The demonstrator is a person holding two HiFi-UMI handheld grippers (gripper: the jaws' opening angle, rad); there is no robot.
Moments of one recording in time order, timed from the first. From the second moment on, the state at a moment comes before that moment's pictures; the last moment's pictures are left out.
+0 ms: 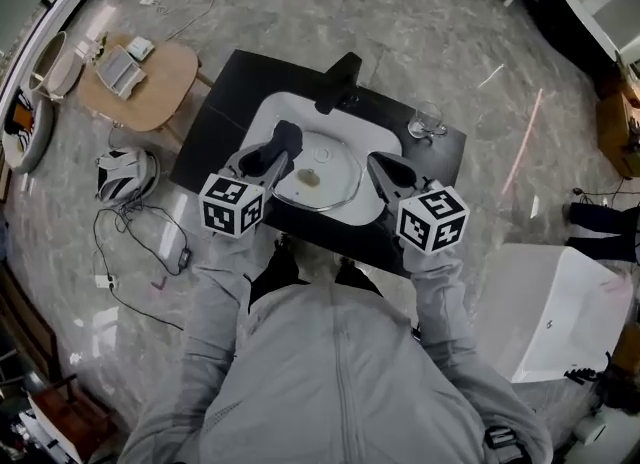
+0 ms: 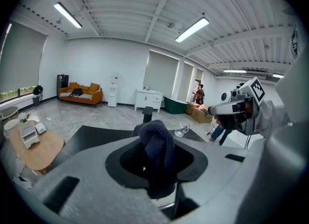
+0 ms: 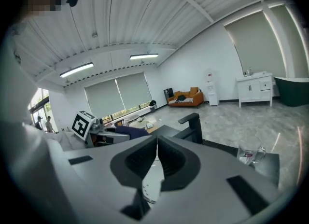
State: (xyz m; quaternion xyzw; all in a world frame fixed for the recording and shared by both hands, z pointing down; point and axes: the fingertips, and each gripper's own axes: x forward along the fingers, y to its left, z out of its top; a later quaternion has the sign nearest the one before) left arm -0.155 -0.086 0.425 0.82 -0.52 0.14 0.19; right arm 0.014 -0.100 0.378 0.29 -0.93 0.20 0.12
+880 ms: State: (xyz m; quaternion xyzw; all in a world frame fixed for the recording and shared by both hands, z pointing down) left arm -0.165 -0.165 0.548 0.88 -0.31 0.35 0.12; right arm 0.001 -0.111 0.452 0.47 -0.83 0.26 0.12
